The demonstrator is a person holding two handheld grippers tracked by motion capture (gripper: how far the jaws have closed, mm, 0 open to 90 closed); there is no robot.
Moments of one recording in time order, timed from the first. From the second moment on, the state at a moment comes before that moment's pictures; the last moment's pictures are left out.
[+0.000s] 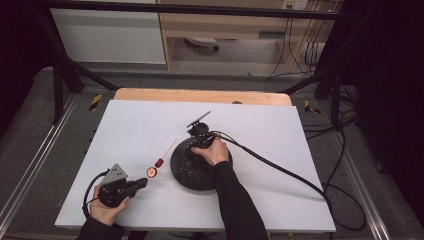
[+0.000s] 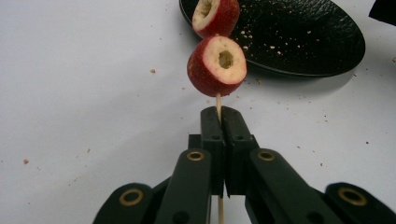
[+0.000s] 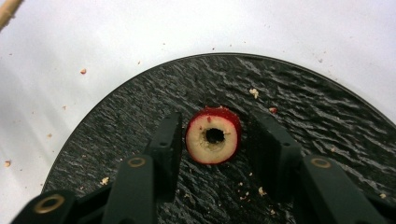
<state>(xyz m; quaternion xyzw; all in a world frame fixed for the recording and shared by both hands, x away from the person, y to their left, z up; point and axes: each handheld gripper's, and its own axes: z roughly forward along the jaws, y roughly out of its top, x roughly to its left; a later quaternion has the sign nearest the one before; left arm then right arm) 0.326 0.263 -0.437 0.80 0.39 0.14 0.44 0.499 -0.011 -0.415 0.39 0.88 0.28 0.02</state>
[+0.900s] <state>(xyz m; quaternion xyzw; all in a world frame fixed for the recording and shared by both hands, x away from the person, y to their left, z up) 0.325 0.261 -0.436 0.80 0.39 0.14 0.44 0.487 -0.019 -0.394 0.39 0.87 0.30 0.02</state>
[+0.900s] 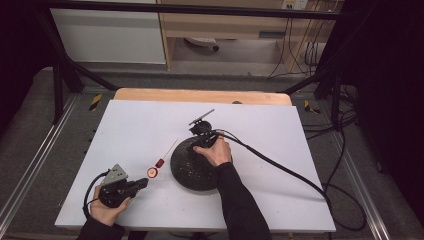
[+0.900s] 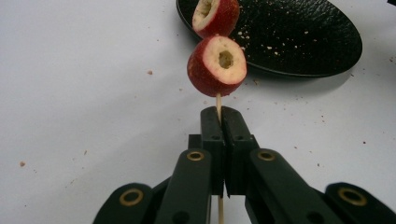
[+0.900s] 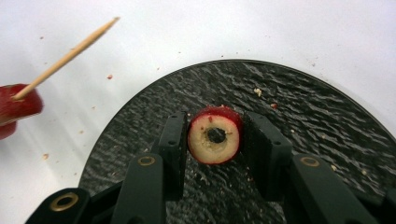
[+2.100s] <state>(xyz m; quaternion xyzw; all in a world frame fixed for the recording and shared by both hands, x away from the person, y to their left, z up) 0.317 0.246 -0.435 0.80 0.38 0.13 0.45 0.425 -0.084 -0.403 0.44 0.75 0.50 0.00</state>
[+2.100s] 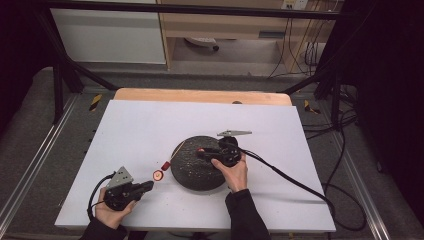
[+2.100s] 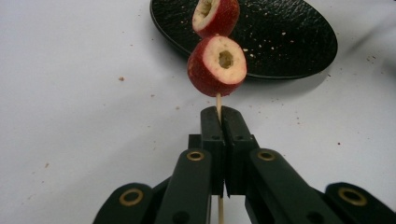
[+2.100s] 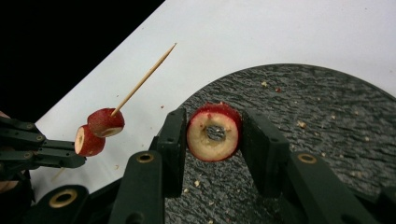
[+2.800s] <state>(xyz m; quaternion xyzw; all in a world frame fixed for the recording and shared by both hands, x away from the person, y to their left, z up) 0.312 0.228 -0.437 0.80 0.36 0.12 0.45 0.408 -0.101 -0.423 0.47 0.67 0.58 0.00</state>
